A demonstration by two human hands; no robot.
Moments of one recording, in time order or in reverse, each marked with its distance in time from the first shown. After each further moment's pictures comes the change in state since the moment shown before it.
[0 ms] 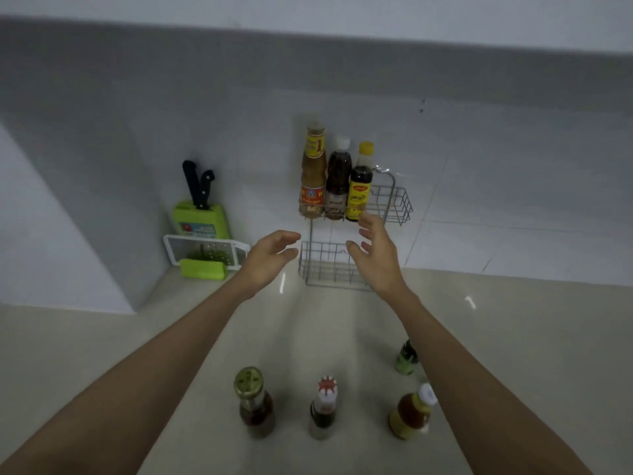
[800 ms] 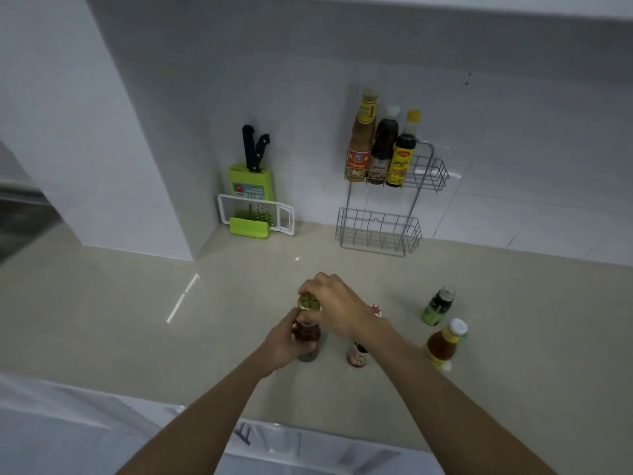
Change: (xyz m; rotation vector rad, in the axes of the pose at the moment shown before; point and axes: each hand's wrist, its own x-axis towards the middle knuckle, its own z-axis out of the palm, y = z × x) left_hand -0.223 -0.139 0.003 0.064 -0.190 -0.298; right_hand -0.182 -0.067 0.102 -0.578 -0.701 -0.230
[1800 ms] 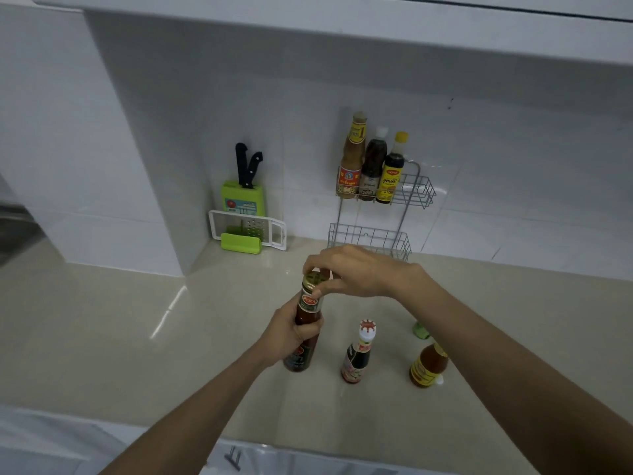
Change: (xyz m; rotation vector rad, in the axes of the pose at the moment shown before) left_hand 0.006 0.054 -0.014 -0.285 -0.016 0.310; right_hand 0.012 -0.010 -0.109 -0.228 -0.164 -0.247
